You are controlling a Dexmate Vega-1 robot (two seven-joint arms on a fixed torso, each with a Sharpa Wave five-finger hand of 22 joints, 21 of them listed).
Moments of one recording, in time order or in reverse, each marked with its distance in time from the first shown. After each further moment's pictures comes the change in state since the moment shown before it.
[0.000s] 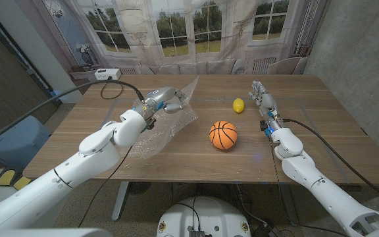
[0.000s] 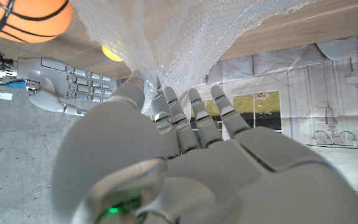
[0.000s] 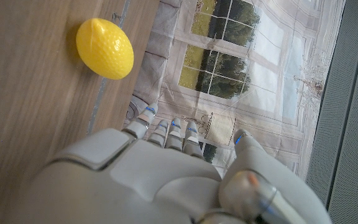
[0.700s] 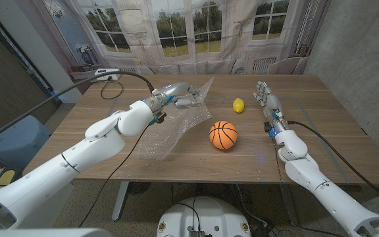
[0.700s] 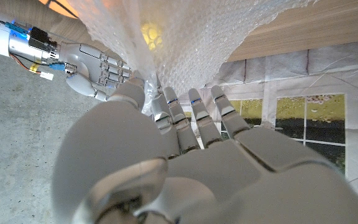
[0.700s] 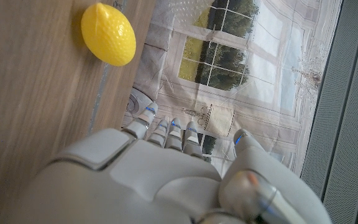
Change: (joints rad) left arm -0.150 -0.011 0.094 0.047 -0.117 -0.121 -0.081; left_hand 0.007 -0.001 -0.012 -0.004 -0.002 -0.002 0.002 0.002 0.002 -0.001 0.002 -0.004 0.001 0.000 0.000 0.000 0.000 -0.002 0.002 0.004 0.000; right arm -0.027 -0.009 0.024 0.003 0.023 0.034 0.013; right_hand 0.000 0.000 0.003 -0.003 0.000 0.000 0.000 0.000 0.000 0.000 0.000 0.000 0.000 0.000 0.000 0.000 0.000 0.000 0.000 0.000 0.000
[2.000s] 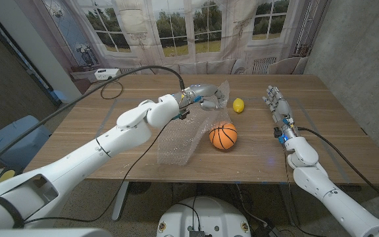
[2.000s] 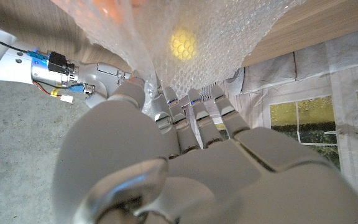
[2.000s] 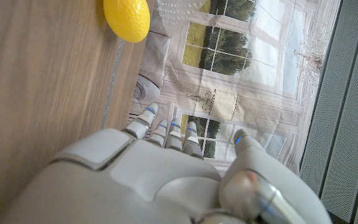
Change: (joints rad) left arm -0.232 -0.159 0.237 0.119 0.192 -0.014 -0.159; left_hand 0.010 0.002 -0.017 0.007 0.003 -0.002 0.001 0.004 0.001 0.008 -0.004 -0.011 0.004 0.000 0.000 -0.004 0.000 -0.002 0.002 0.004 0.000; right arm -0.049 -0.013 0.053 0.046 0.071 0.070 0.067; right_hand 0.000 0.000 0.000 0.000 0.000 0.000 0.000 0.000 0.000 0.000 0.000 0.000 0.000 0.000 0.000 0.000 0.000 0.000 0.000 -0.004 0.000
